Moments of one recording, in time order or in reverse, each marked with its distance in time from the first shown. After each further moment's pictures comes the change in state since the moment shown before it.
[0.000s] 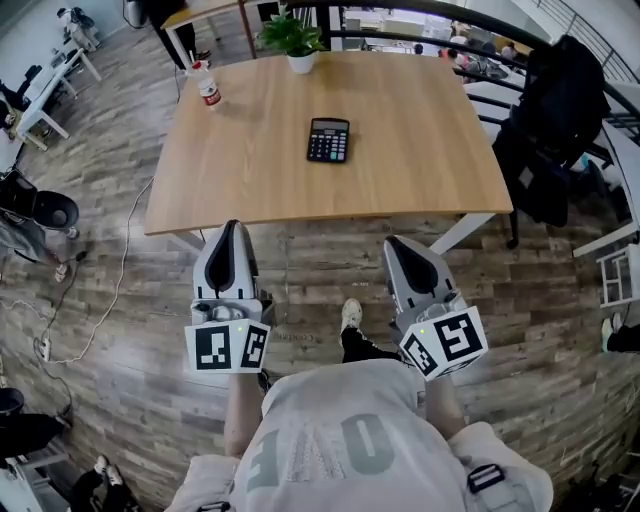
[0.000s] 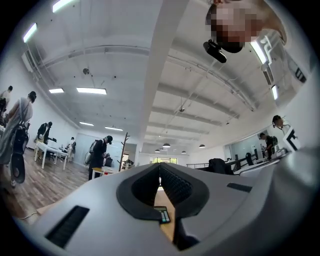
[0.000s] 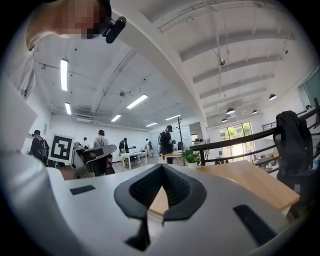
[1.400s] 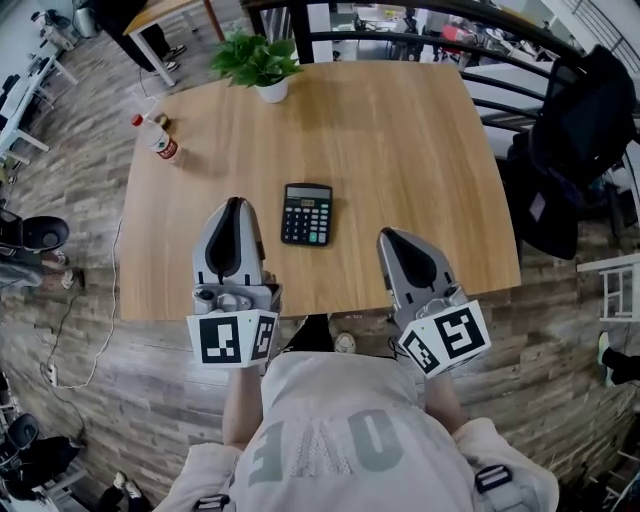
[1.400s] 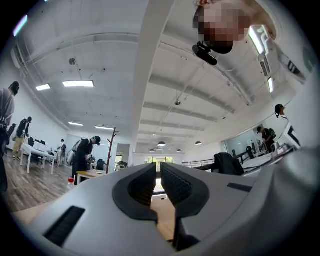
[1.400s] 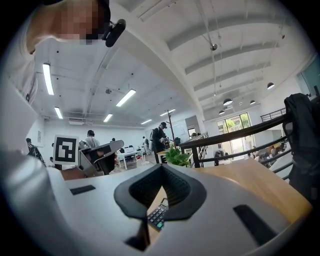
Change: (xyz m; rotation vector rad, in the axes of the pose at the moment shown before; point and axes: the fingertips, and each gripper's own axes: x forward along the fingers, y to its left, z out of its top) left arm 0.314 0.006 -0.073 0.062 0.010 -0.068; right arm 0.217 -0.204 0.005 0.081 0.054 -0.008
